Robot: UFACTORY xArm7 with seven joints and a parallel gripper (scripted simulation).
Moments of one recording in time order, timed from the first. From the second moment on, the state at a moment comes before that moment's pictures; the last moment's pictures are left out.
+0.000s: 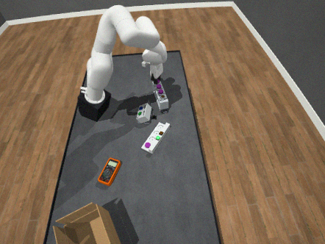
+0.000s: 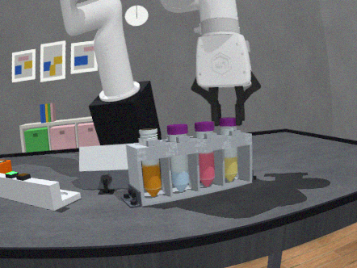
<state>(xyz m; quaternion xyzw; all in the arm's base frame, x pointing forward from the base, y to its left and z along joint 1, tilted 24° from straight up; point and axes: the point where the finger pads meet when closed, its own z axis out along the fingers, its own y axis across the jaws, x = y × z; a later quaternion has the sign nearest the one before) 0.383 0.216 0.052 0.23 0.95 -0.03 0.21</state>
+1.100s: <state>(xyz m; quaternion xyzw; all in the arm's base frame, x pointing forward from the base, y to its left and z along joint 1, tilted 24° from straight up) 0.384 0.215 0.052 0.70 0.69 0.07 0.17</state>
